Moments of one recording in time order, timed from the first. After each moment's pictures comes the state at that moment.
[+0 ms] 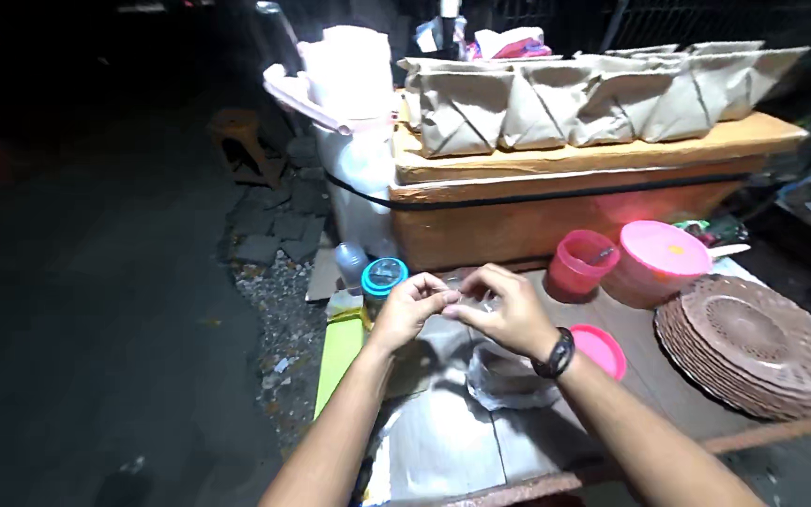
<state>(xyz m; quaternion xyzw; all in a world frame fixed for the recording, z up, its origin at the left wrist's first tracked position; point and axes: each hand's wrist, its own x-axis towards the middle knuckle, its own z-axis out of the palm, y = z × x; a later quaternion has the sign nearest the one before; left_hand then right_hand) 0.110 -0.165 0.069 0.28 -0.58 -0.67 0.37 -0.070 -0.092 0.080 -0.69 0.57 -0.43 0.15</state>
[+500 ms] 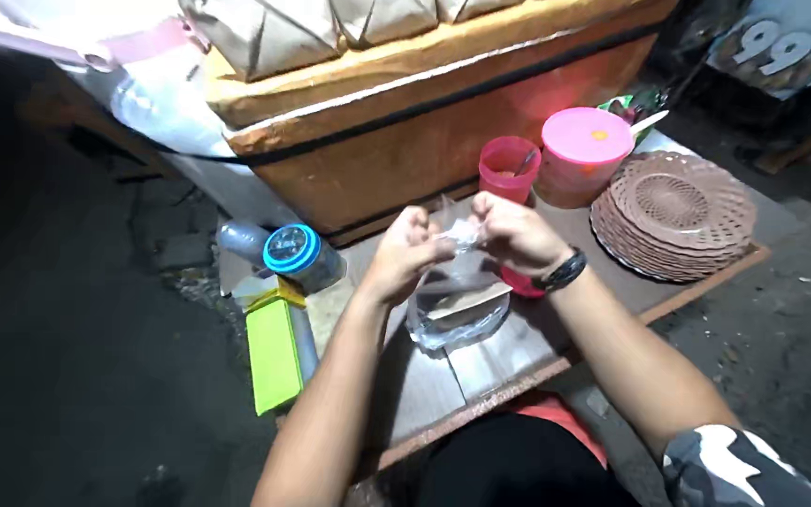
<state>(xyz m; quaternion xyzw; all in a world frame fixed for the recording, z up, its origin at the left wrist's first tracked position) 0.013 -0.136 0.043 0.17 -0.61 -0.73 0.26 -0.166 -0.031 0.047 -0.41 0.44 -0.62 0.50</state>
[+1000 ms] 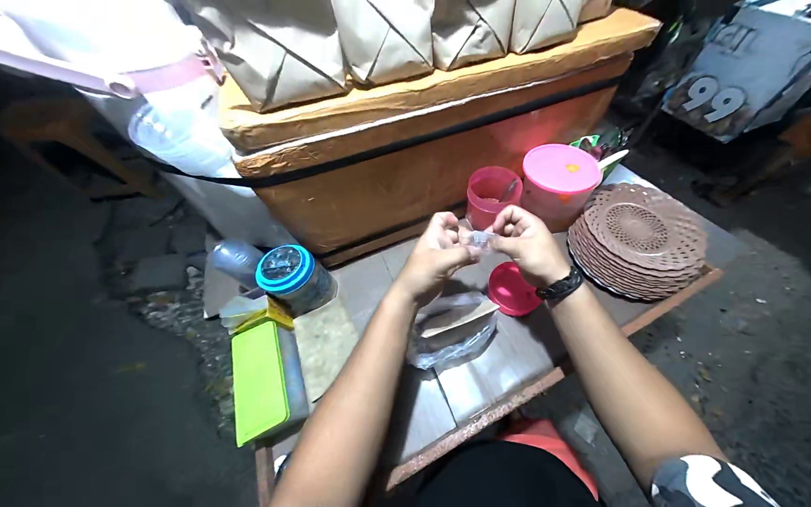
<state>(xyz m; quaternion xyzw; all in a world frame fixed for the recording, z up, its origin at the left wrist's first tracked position) -0.040 -0.127 0.045 0.11 -0.58 -0.77 0.25 -0.205 -0.017 0.038 -0.41 0.58 -0.63 0.31</state>
